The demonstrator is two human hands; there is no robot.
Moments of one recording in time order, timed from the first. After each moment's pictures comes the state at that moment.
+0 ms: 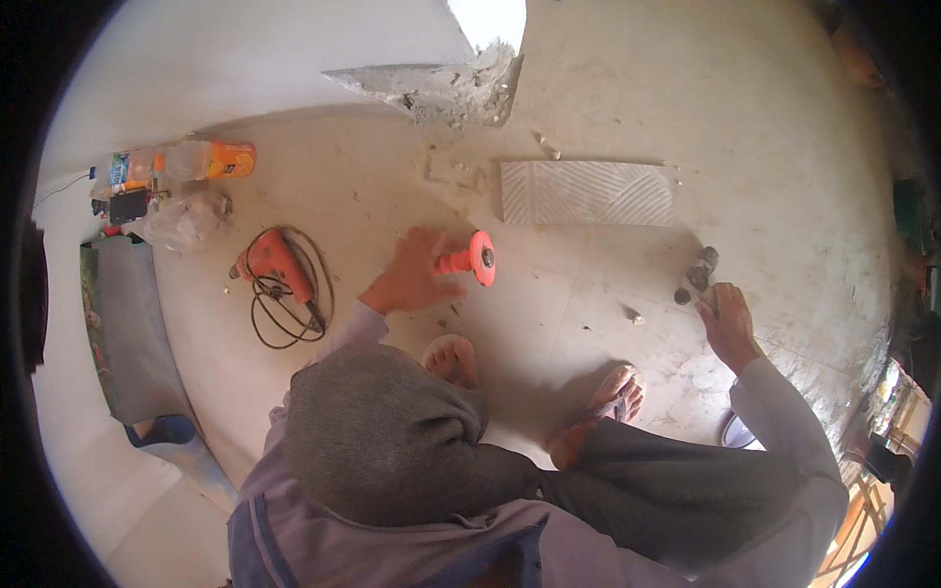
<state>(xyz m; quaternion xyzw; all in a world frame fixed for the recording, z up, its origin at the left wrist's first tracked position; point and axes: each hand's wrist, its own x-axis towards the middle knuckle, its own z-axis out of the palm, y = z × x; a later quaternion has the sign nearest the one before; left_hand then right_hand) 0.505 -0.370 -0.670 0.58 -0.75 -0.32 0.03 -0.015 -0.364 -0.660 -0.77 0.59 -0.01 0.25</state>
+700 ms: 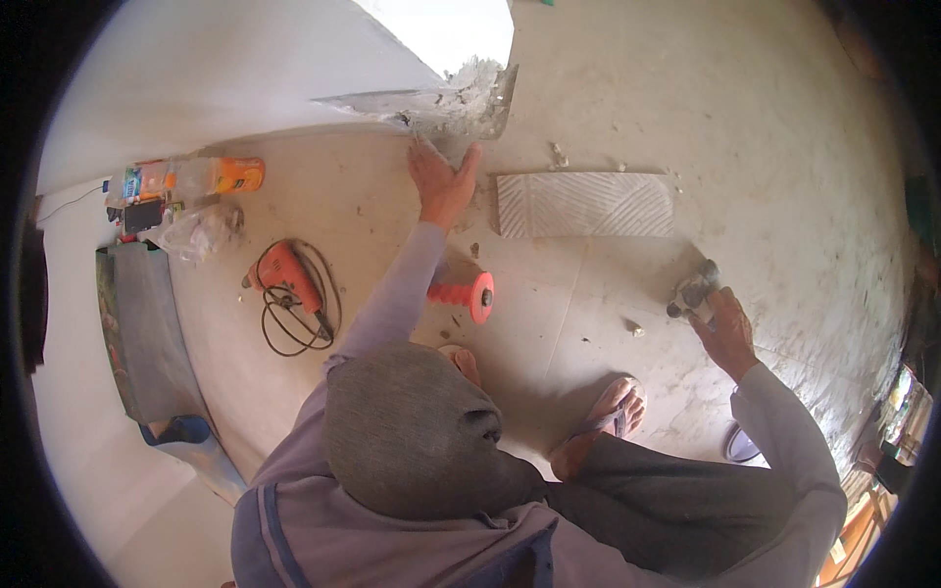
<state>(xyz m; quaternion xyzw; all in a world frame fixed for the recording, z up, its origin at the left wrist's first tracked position) 0.460 -0.498 -0.766 0.78 -0.57 0.21 0.17 -0.006 -0.375 -0.668 -0.74 0.59 0.03 0.31</state>
